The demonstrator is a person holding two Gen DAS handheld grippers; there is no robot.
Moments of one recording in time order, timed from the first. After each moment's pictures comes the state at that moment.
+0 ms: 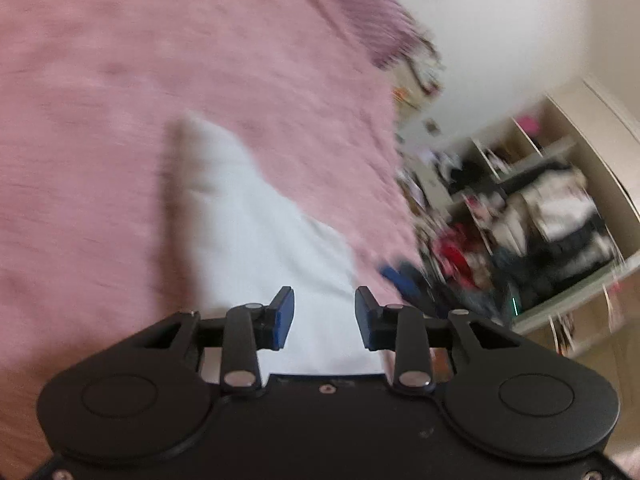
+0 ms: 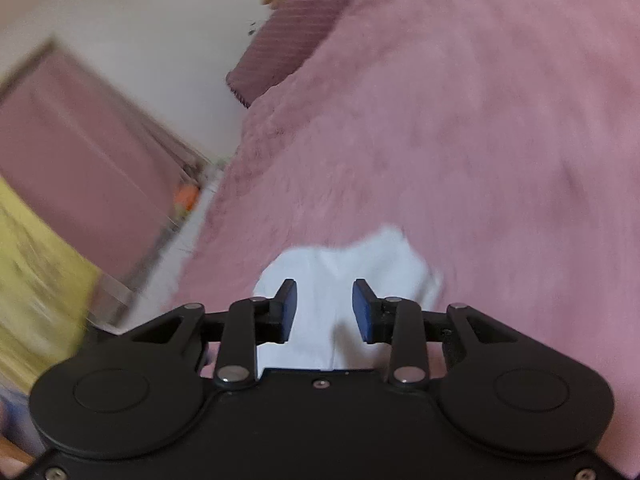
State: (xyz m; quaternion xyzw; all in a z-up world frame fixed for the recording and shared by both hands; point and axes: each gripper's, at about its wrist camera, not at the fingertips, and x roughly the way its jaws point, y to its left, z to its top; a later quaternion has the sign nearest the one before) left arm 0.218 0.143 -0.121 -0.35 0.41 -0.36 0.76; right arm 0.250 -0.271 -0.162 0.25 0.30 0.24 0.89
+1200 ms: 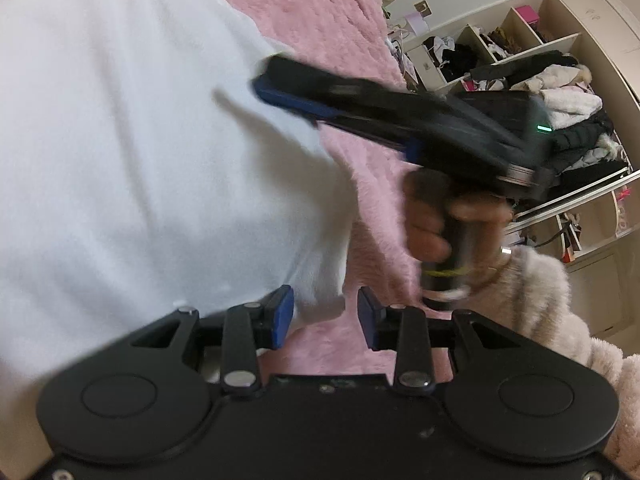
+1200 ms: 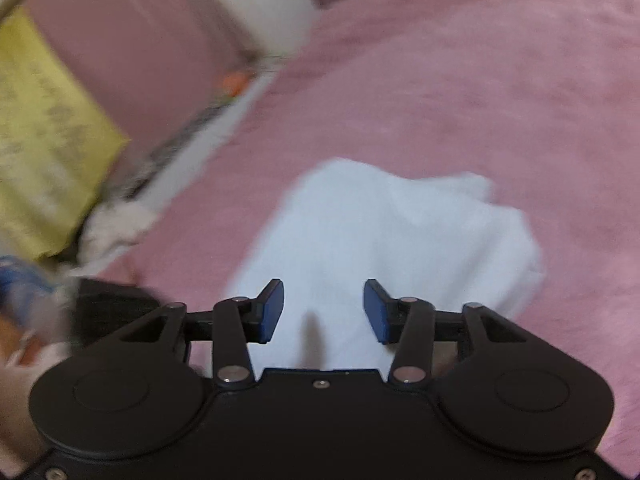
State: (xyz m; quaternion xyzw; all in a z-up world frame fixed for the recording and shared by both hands) left arm 0.197 0.009 -0.183 -0.27 0.52 -0.42 0.69; right arm 0.257 -0.253 -0.204 0.17 0.36 0.36 0.84
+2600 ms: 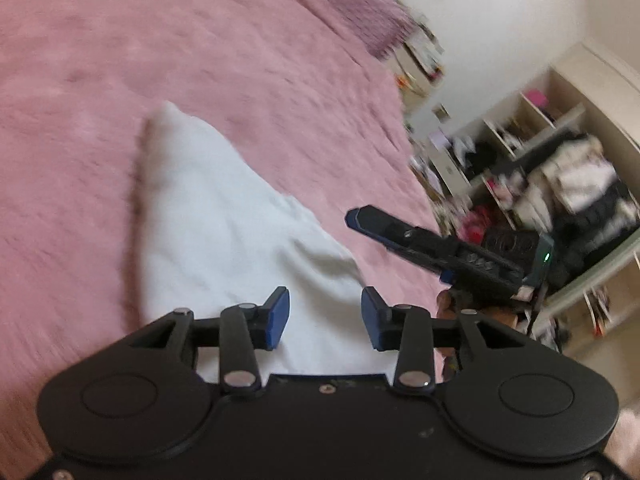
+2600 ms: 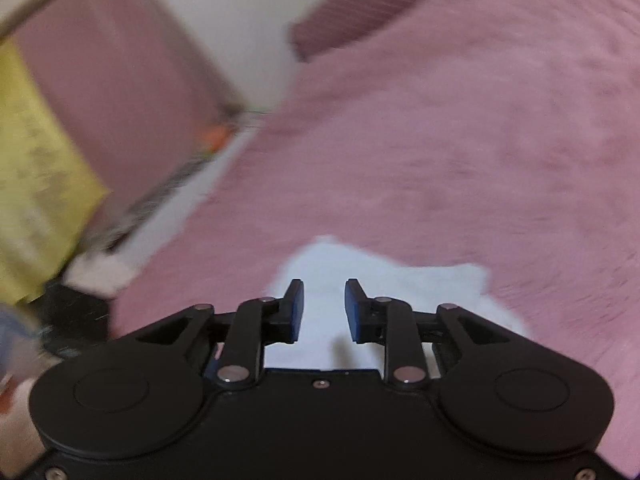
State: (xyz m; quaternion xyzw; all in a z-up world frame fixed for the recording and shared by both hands) left arm 0.227 0.107 -0.129 -0.29 0.40 -0.35 0.80; right arm 0.246 -0.232 -0.152 0.18 0.30 0.37 0.86
